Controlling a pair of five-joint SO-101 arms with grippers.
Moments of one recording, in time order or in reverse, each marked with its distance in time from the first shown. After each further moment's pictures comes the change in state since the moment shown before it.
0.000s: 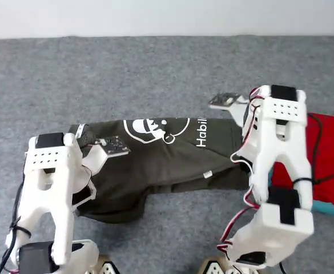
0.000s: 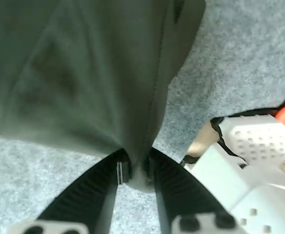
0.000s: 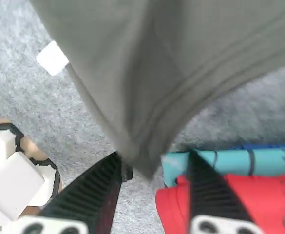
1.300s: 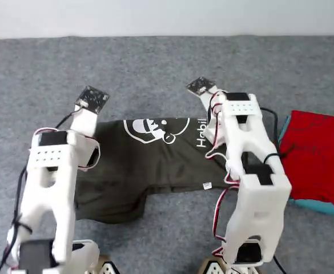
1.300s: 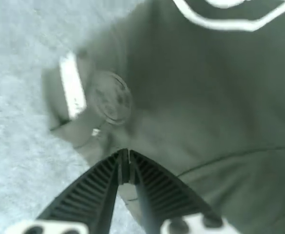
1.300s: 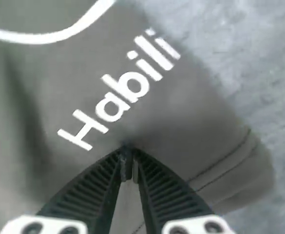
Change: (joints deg) left arm 1.5 3.5 -0.3 -34.9 30.4; right arm -10.5 23.3 -7.0 -33.1 -23.7
